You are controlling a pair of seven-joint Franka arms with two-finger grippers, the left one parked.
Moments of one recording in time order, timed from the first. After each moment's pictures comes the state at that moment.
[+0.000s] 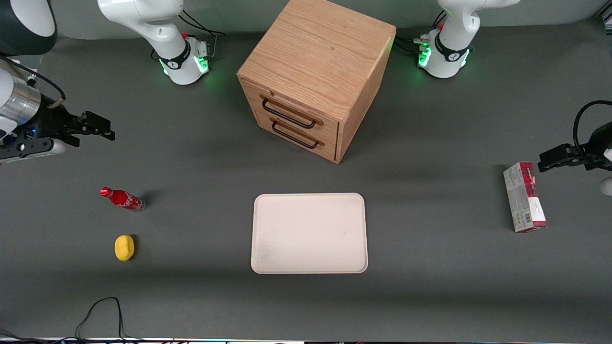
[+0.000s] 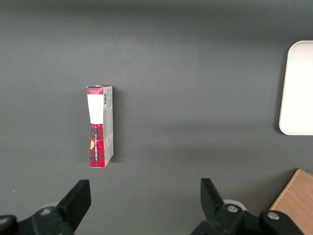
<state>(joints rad) 0.05 -0.06 -0.05 -1.78 0.06 1.63 -0.11</state>
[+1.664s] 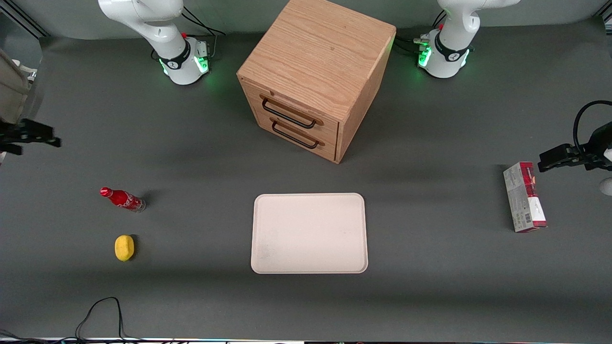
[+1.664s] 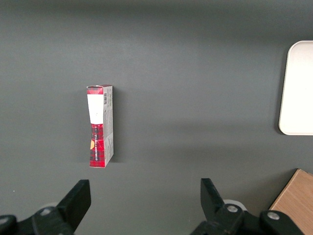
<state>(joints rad) -0.02 0.15 -0.20 -1.44 0.01 1.45 -0.39</state>
